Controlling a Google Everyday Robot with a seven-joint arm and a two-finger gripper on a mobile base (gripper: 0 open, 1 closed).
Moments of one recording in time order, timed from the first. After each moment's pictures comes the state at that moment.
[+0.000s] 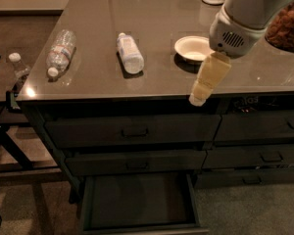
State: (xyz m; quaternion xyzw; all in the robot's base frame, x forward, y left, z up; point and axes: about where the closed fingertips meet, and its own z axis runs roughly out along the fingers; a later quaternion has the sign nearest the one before) arm 0.514 -0.142 0.940 -0.53 0.84 0.03 0.15
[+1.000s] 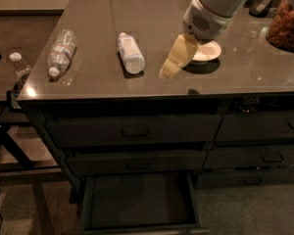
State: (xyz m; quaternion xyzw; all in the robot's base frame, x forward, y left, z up) arm 0.569 -0.098 0.941 -0.47 0.86 0.09 0.17
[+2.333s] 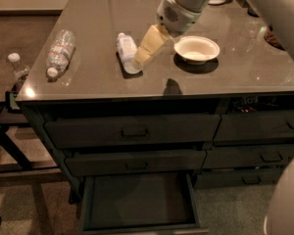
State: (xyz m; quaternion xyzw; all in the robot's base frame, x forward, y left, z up) arm 0.614 -0.045 0.937 -0.43 0.87 0.13 0.18
